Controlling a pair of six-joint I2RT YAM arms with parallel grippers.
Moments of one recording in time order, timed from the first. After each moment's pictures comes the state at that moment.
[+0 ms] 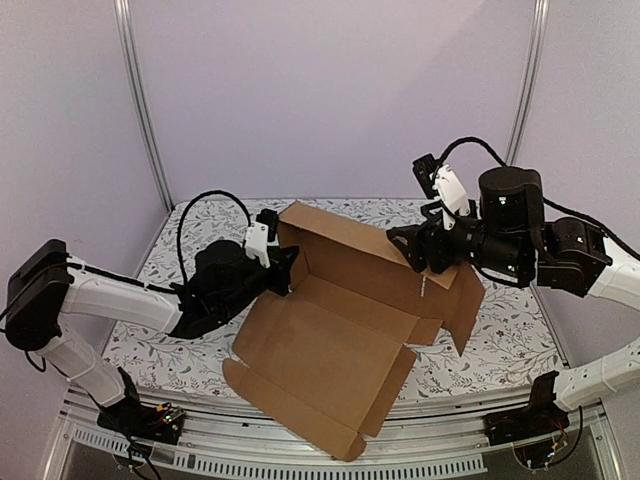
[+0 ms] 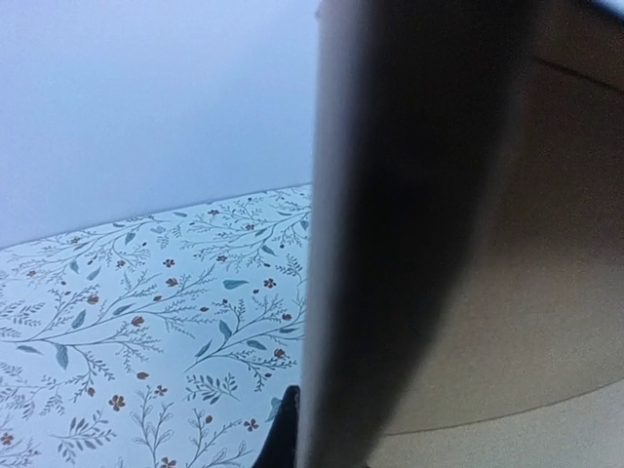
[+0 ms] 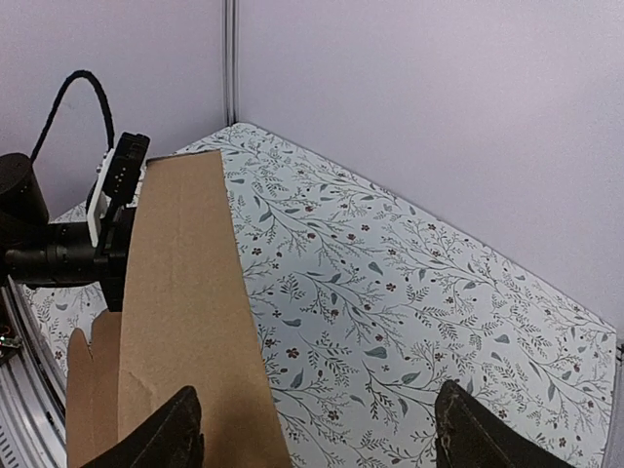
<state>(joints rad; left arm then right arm) -0.91 1.53 0.63 0.80 -0.32 -0.17 1.07 1.13 1.17 -0.41 0.39 0.10</state>
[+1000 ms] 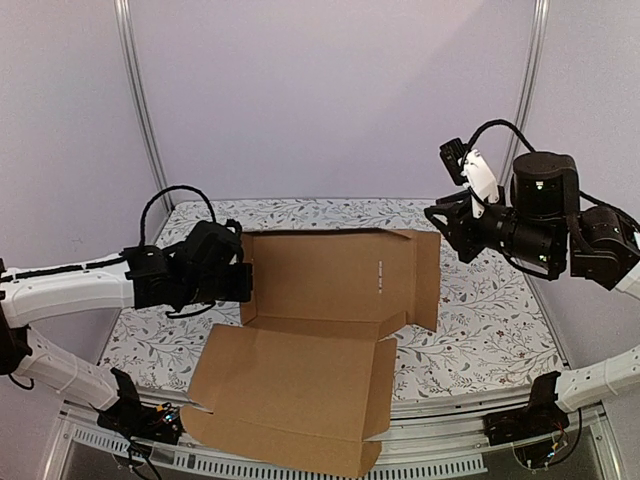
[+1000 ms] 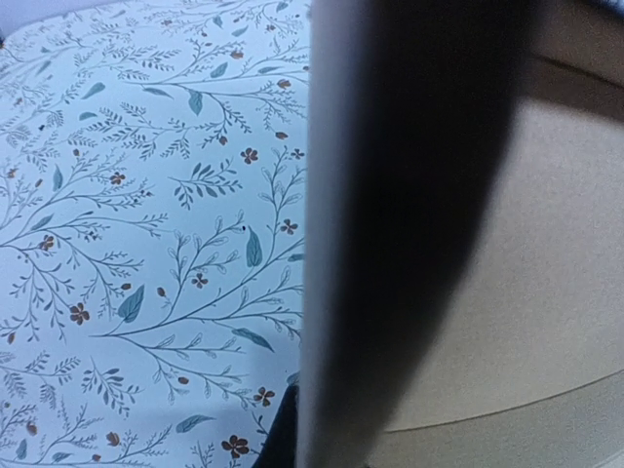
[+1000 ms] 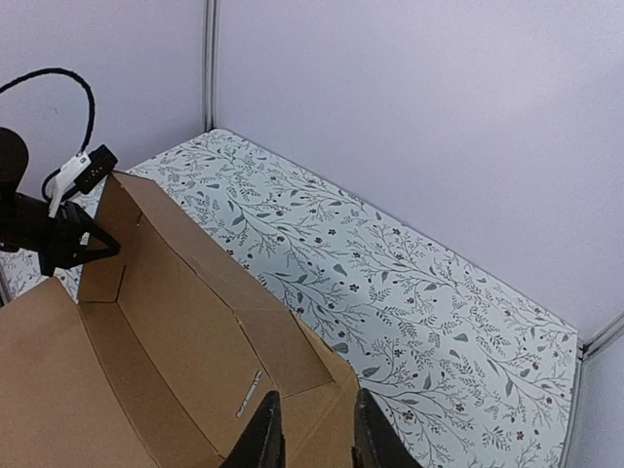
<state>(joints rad) -0.90 1.27 0.90 -0.43 -0.42 -0.65 1.07 1.05 1.26 -0.57 0.46 0.04</state>
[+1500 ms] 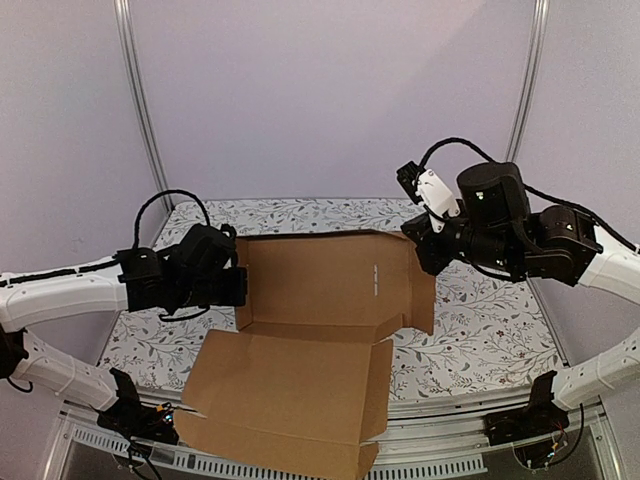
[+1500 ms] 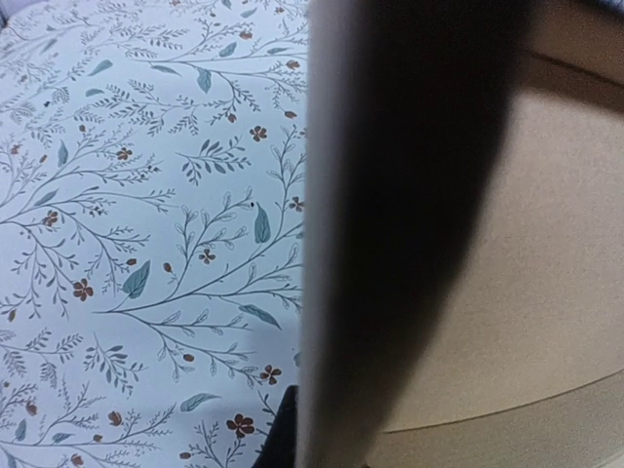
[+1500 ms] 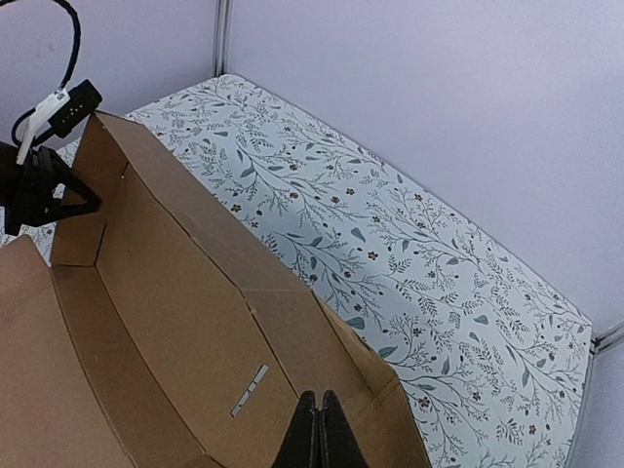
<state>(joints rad) -0.90 1.22 0.87 -0.49 -0.40 -0.69 1.07 1.19 1.26 -0.56 0.43 0.04</state>
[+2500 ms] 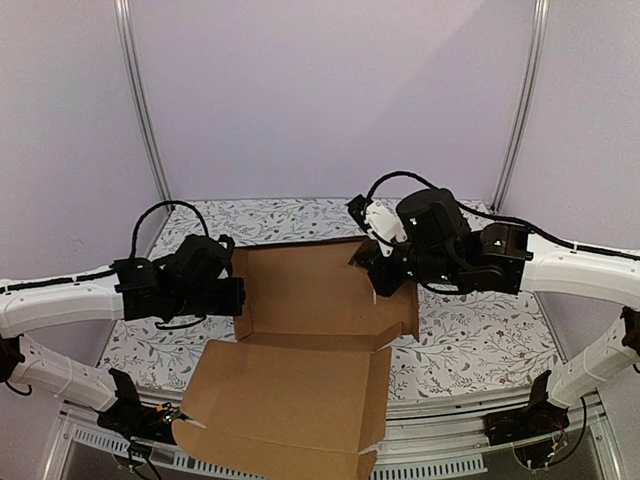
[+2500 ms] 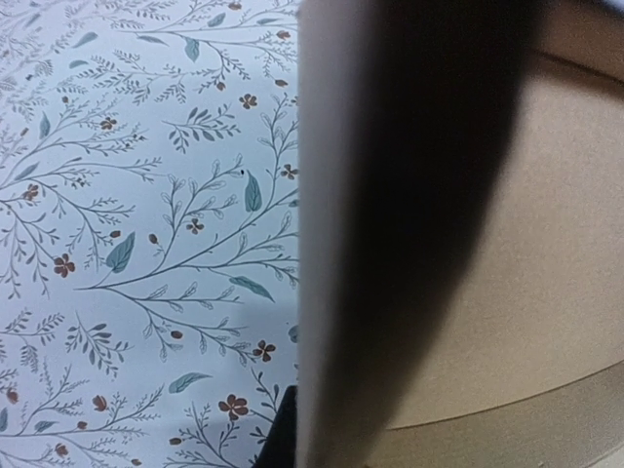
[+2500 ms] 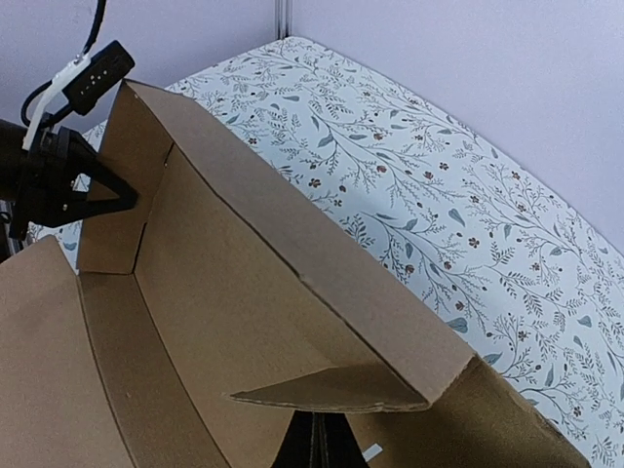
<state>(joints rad) -0.90 1.18 0.79 -0.45 -0.33 -0.70 1.07 1.40 1.20 -0.37 0.26 0.12</state>
